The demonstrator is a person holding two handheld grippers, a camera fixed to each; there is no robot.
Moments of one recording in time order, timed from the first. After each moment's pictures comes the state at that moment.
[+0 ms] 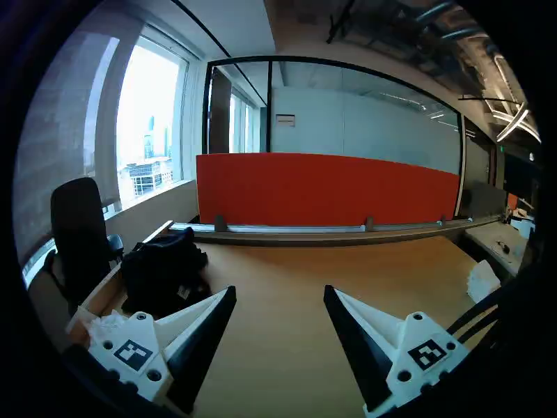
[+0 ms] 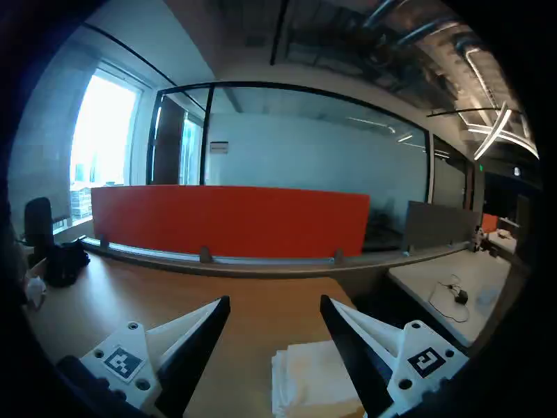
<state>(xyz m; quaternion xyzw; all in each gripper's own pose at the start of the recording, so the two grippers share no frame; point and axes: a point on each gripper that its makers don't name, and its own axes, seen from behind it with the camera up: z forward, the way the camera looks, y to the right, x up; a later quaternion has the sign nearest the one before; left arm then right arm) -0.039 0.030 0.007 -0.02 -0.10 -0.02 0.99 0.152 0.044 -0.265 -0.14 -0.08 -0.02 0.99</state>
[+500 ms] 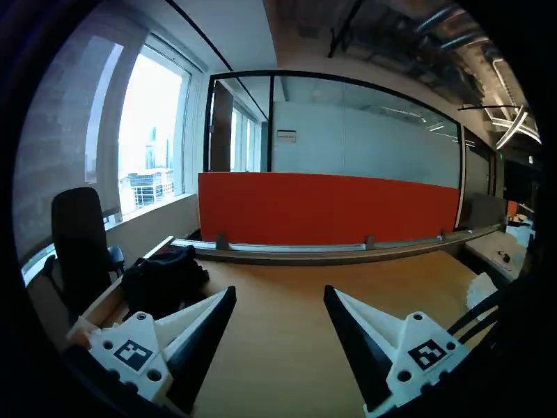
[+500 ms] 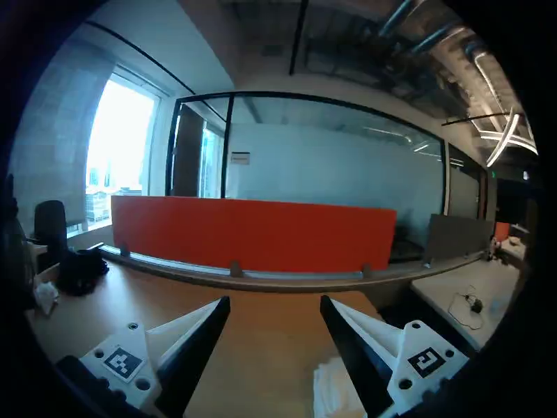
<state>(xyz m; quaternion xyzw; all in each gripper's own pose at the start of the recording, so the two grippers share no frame) -0.009 0.024 0.015 -0.01 -0.07 -0.03 1.00 0.177 -0.061 -0.238 -0.10 -0.06 -0.02 0.99</state>
